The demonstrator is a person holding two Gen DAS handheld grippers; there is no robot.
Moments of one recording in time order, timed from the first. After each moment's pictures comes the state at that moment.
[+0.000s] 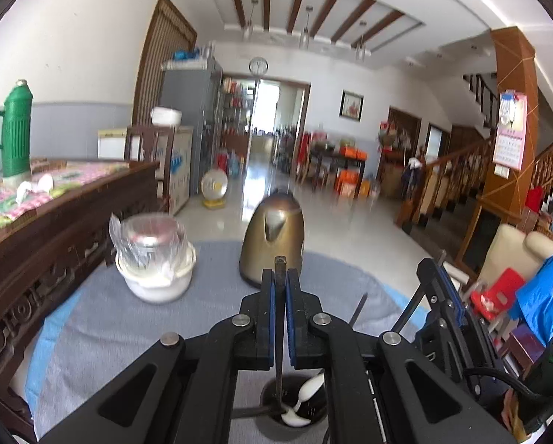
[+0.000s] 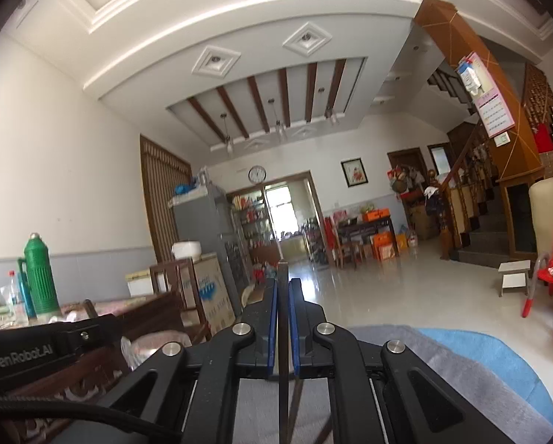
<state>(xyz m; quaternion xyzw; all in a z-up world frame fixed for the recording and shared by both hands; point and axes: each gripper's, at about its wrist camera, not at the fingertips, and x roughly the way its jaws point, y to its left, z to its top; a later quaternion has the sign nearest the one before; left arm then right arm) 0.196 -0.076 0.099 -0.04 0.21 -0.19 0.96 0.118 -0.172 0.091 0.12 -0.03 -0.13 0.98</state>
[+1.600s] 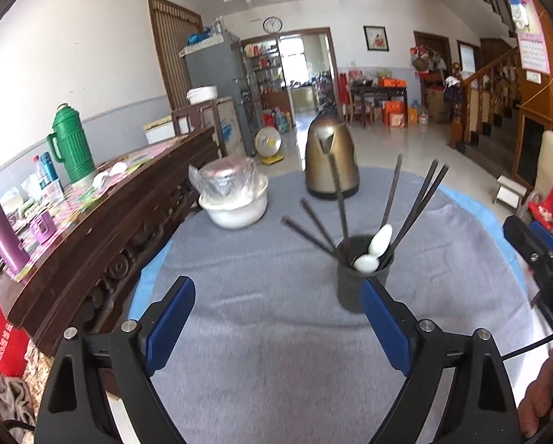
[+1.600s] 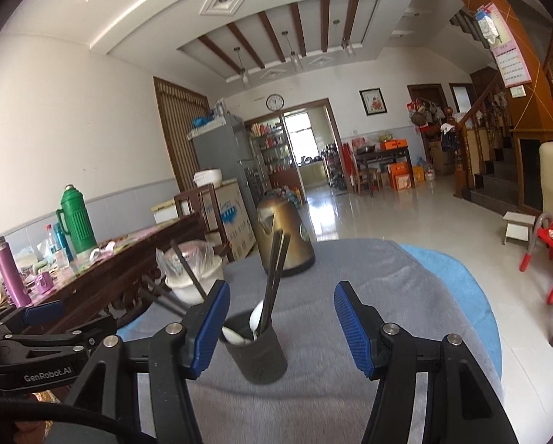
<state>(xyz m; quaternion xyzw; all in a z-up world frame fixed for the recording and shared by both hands) 0.070 -0.041 0.061 0.12 0.28 -0.07 0.95 -0.019 -0.205 0.067 0.14 0.13 -0.06 0.98</state>
